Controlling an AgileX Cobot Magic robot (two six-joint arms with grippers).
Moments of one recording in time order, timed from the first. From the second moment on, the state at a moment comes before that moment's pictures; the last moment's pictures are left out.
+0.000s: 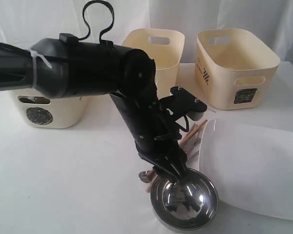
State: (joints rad) left arm -0.92 1.88 -1.47 -0.23 0.91 0.34; right arm 0.08 0.01 0.00 0.01 0.23 0.11
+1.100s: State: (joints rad) left arm -0.92 1.97 -1.47 -0.23 0.83 0.34; right arm 0.08 0.01 0.00 0.01 0.23 0.11
